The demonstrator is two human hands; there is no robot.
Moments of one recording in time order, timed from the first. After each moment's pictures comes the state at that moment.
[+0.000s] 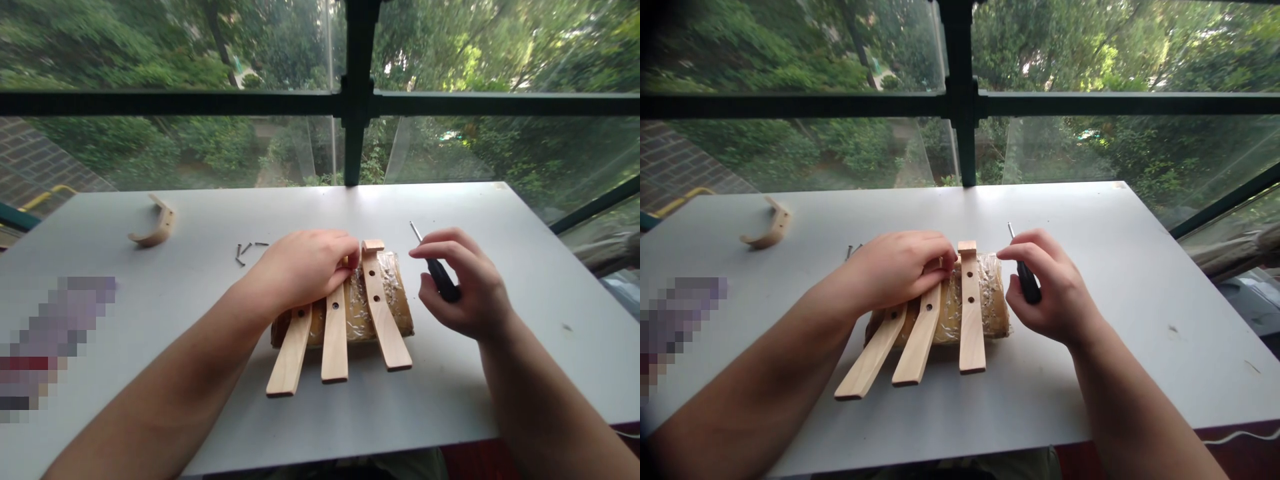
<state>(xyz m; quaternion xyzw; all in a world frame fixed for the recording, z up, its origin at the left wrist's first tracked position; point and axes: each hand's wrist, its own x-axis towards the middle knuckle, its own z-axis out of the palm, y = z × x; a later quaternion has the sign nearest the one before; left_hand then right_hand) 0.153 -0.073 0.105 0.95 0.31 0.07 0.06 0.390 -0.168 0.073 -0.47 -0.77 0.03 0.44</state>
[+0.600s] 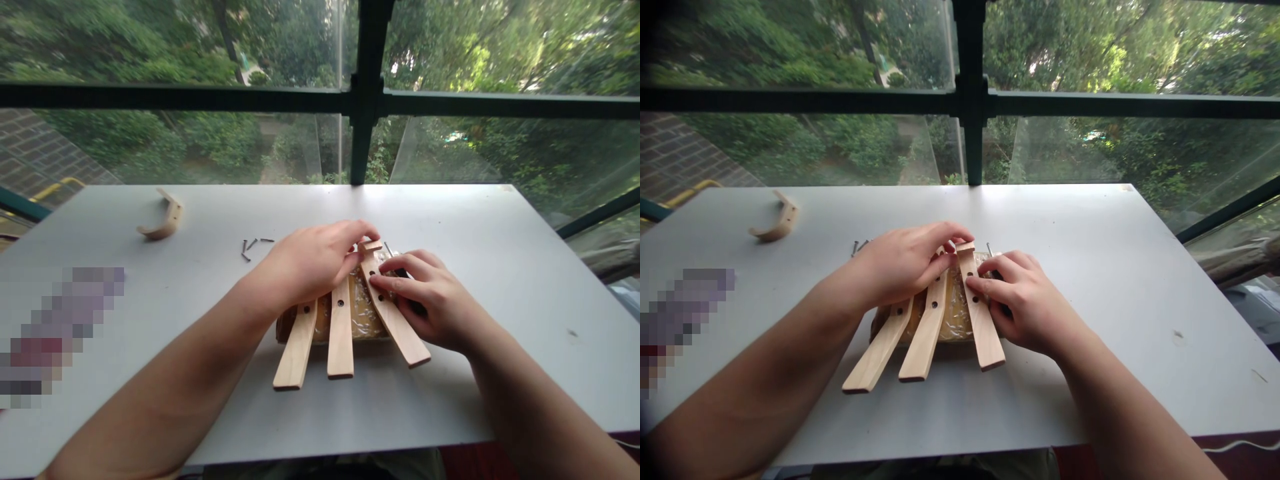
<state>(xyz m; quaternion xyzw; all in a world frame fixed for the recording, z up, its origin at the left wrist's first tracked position) 0.154 -0.077 0.104 0.92 0.35 0.13 0.10 0.375 -0.163 0.055 -0.42 -0.86 0.03 0.27</state>
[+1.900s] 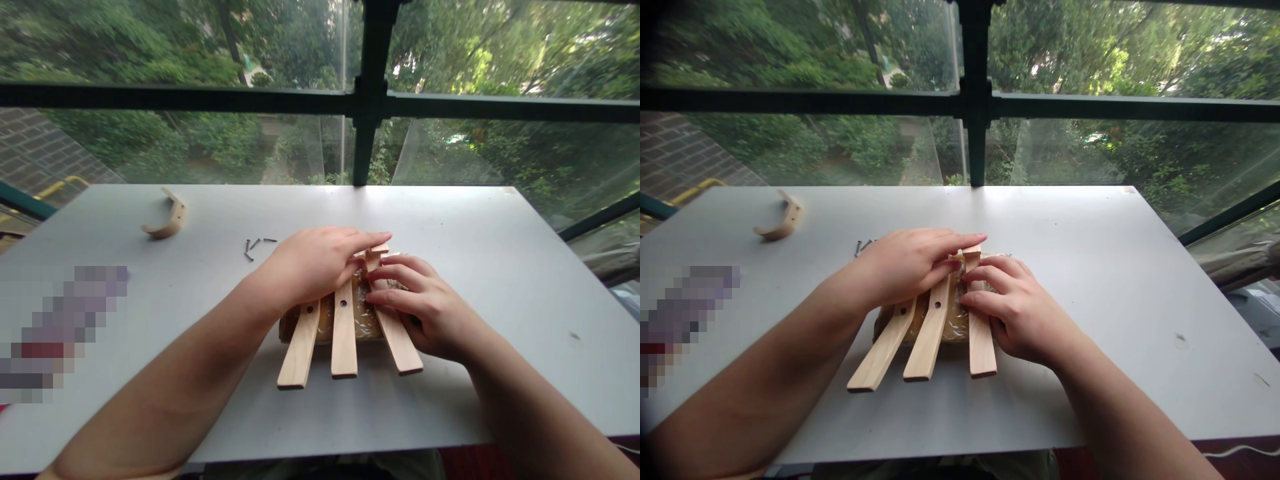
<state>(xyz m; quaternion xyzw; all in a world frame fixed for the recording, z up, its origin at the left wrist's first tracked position) 0.151 -0.074 0.103 0.94 0.31 0.08 0.07 0.362 -0.168 0.058 -0.39 -0.88 0.06 0.26</state>
